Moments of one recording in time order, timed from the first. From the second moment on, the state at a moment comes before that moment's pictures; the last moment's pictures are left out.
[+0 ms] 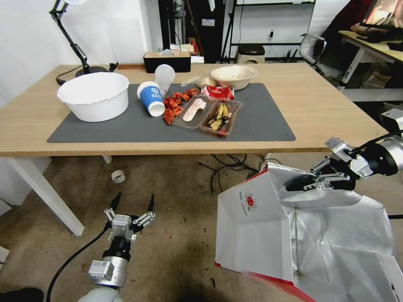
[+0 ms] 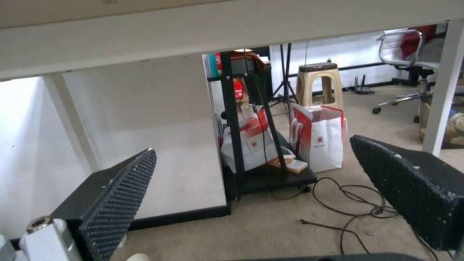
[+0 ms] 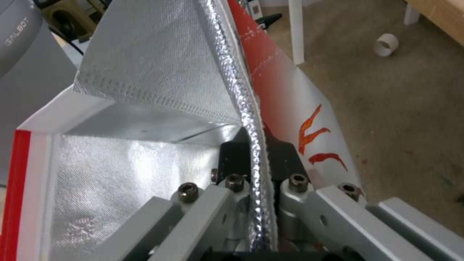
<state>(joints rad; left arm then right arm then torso) 1.74 -1.42 -0.55 -2.04 -0.08 -0.28 0.01 -0.81 0.26 0.37 1.85 0.88 -0.64 -1.43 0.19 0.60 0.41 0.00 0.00</state>
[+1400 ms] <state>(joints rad) 1.74 -1.42 -0.55 -2.05 -0.08 -0.27 0.01 -0.81 0.28 0.37 1.85 0.87 -0.63 -1.43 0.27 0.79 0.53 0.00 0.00</state>
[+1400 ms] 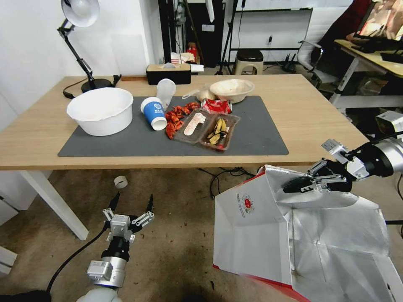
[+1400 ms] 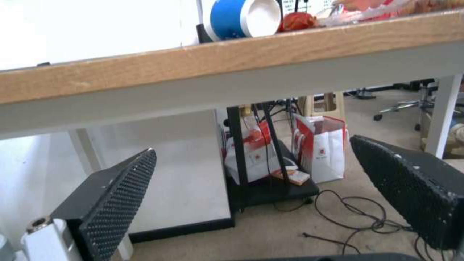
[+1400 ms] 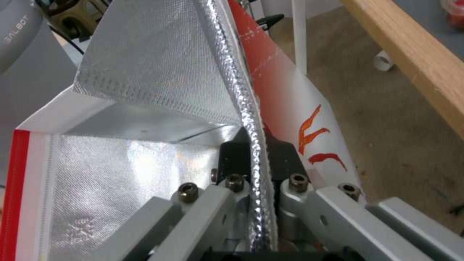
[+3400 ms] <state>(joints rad) 1.75 -1.41 -0.56 -2.05 -0.09 -0.28 0.01 -0.81 0.28 0.37 1.86 0.85 -0.63 -1.44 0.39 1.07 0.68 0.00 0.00</state>
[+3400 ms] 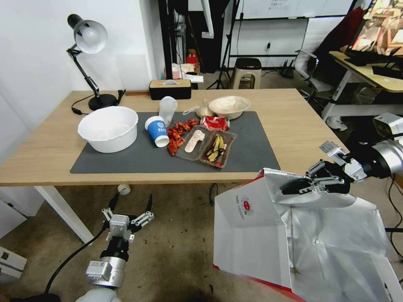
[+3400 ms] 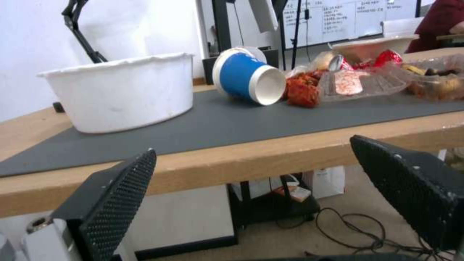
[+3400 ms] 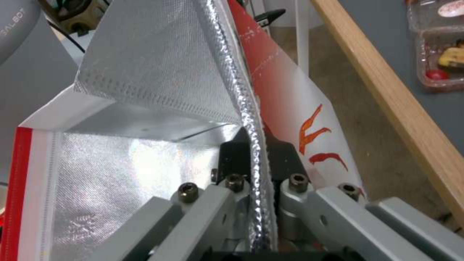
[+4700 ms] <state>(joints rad) 1.74 -1.40 -0.56 -2.04 -0.09 -0.27 0.00 -0.54 0.30 0.47 1.68 1.35 -0.67 -0.91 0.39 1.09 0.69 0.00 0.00</state>
